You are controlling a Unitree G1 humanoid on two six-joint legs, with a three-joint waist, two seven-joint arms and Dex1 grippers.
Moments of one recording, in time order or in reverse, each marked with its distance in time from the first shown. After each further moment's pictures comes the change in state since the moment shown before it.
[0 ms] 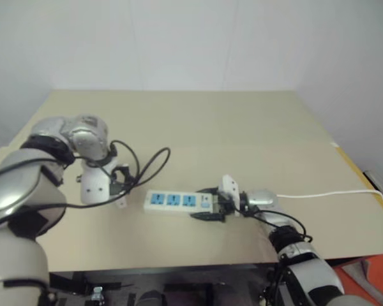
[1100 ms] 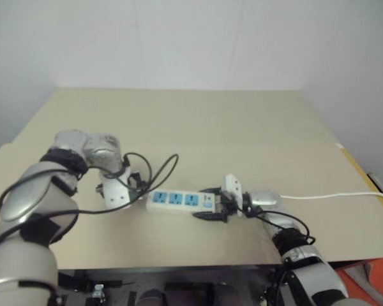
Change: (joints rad) left arm 0.100 -0.059 0.182 -0.069 0.462 0.205 0.360; right arm 0.035 -0.019 0.000 -0.073 0.021 0.064 -0.016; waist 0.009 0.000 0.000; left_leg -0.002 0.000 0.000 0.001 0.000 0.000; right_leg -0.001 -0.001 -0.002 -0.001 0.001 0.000
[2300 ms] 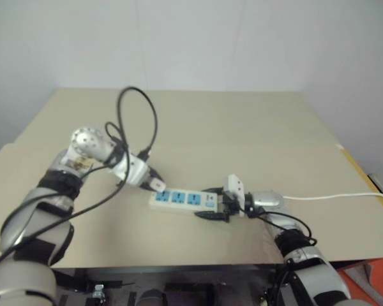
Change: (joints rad) left arm 0.307 0.009 0.490 -0.404 -0.921 0.748 -0.413; right arm 0.010 -0.015 -0.003 -0.003 0.004 -0.005 -0.016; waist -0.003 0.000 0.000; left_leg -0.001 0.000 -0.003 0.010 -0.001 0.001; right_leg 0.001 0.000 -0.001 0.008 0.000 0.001
